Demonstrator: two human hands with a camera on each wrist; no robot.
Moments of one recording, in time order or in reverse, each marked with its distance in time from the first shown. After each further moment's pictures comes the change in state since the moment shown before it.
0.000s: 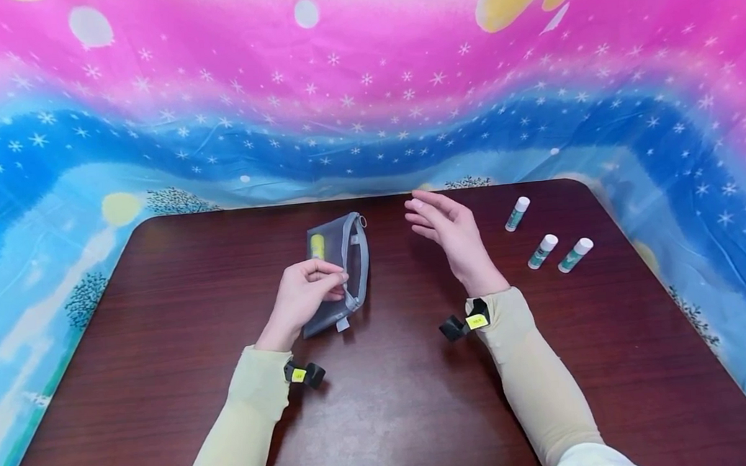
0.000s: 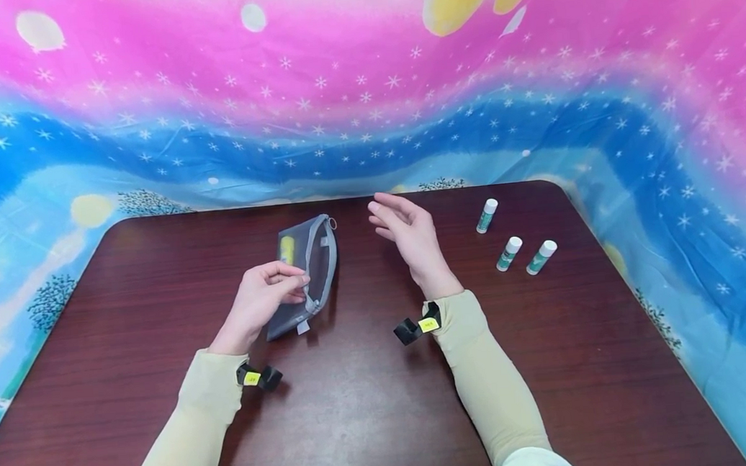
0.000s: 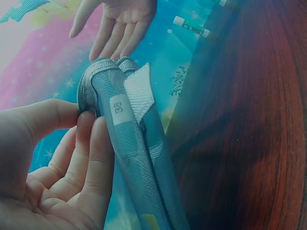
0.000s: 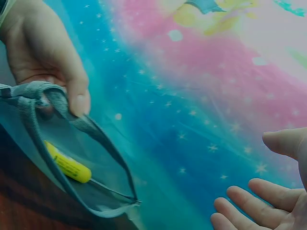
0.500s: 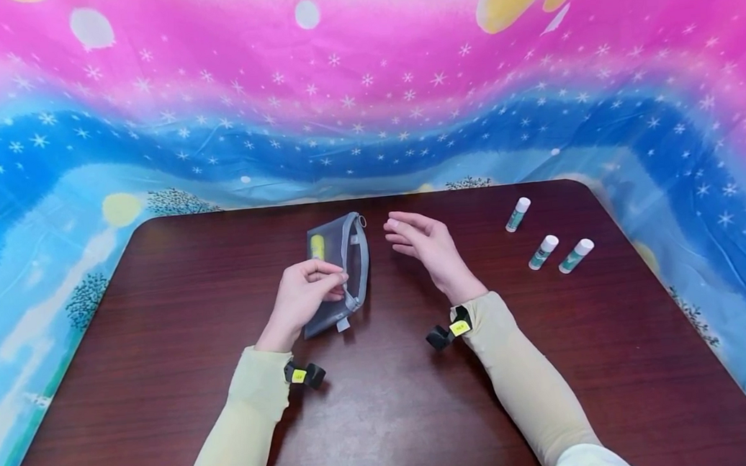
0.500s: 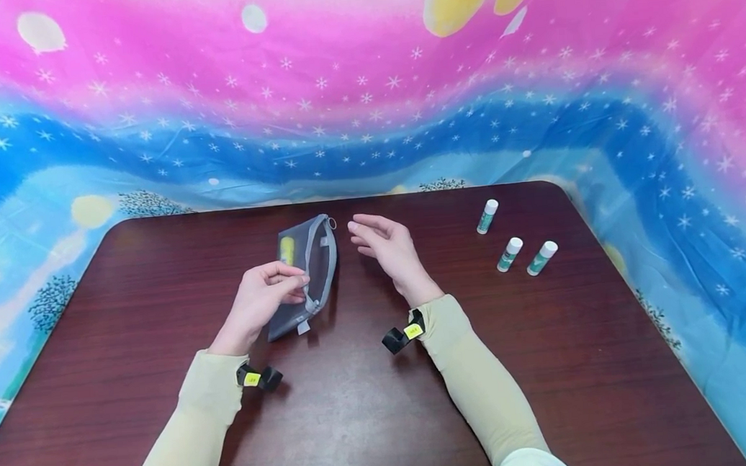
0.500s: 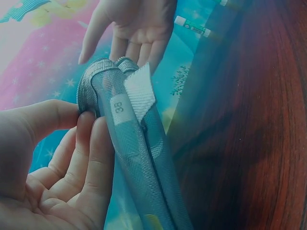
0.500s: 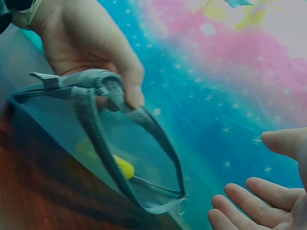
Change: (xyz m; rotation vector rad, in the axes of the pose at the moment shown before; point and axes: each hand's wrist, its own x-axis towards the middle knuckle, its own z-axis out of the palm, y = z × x) left_hand -0.001 0.002 0.000 -0.012 0.007 -0.006; right_hand 0.002 0.031 0.020 -0.014 -0.061 0.122
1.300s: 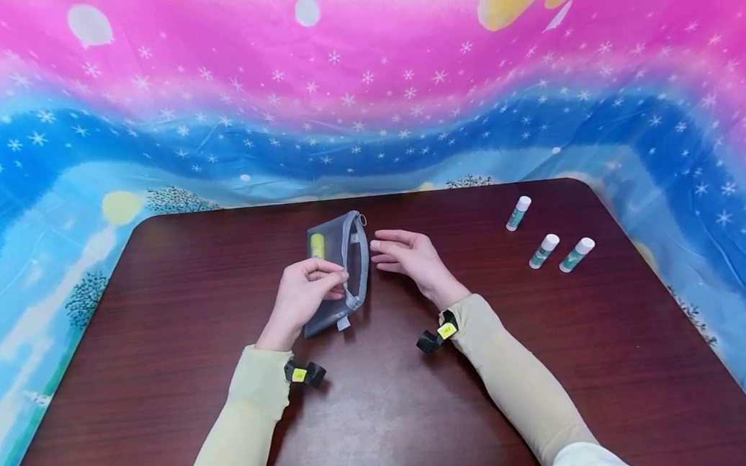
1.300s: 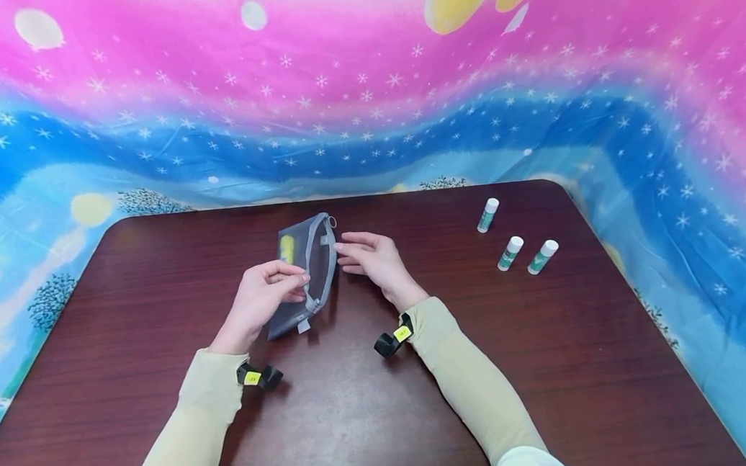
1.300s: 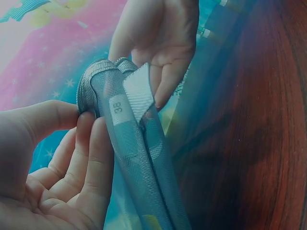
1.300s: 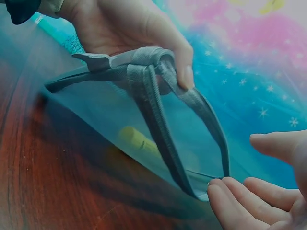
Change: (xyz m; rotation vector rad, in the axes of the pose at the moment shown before) left_hand 0.001 0.001 0.002 -0.022 0.002 0.007; right_hand 0.006 0.031 0.013 0.022 -0.049 0.138
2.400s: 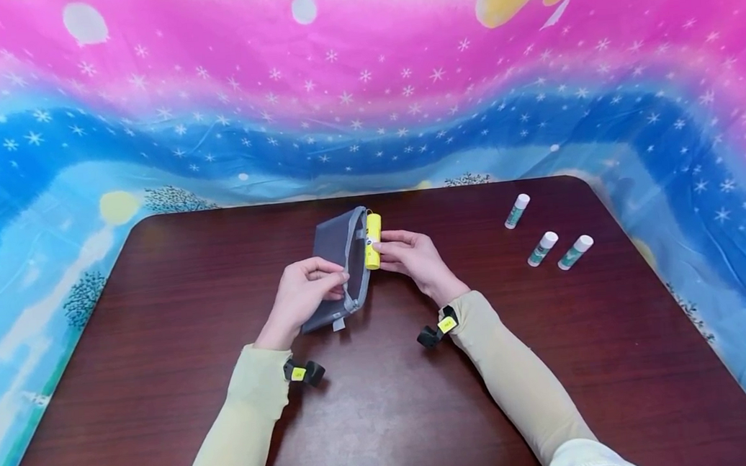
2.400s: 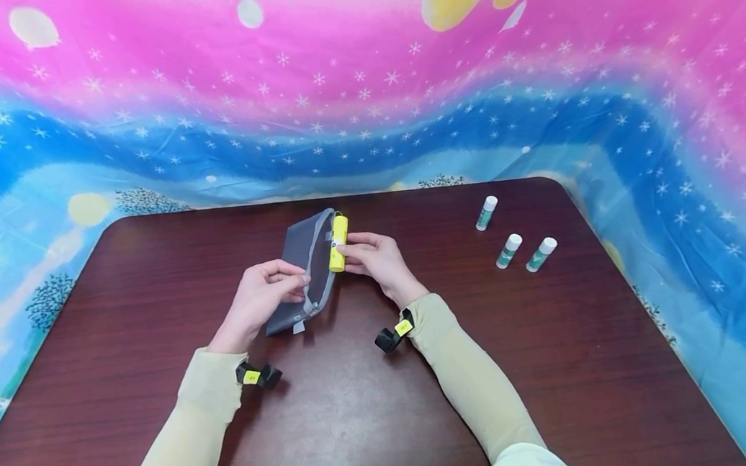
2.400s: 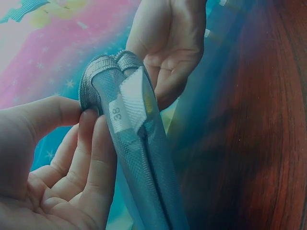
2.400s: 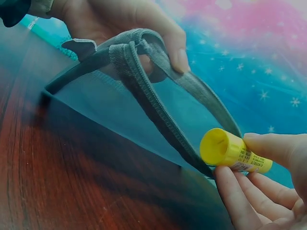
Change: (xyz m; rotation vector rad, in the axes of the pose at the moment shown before) left_hand -0.003 0.003 -0.001 0.075 -0.012 -0.039; right_hand 0.007 0.009 -0.008 0.072 0.022 0.065
